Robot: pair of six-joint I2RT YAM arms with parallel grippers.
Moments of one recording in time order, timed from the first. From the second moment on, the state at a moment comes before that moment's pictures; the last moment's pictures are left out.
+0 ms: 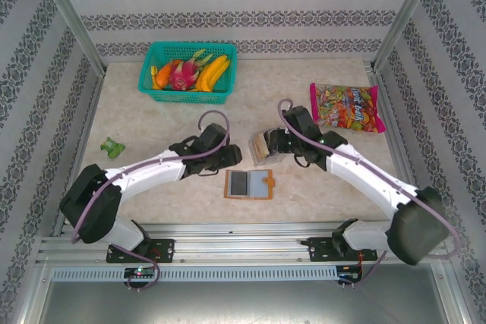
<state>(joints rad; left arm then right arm) -0.70 1.52 0.94 -0.31 0.02 -0.91 0.54 1.32 0.97 -0.55 0.05 0.50</state>
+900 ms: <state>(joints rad) -0.59 1.94 1.18 -0.08 0.31 -1.02 0.61 1.78 1.32 -0.76 0.21 0.26</state>
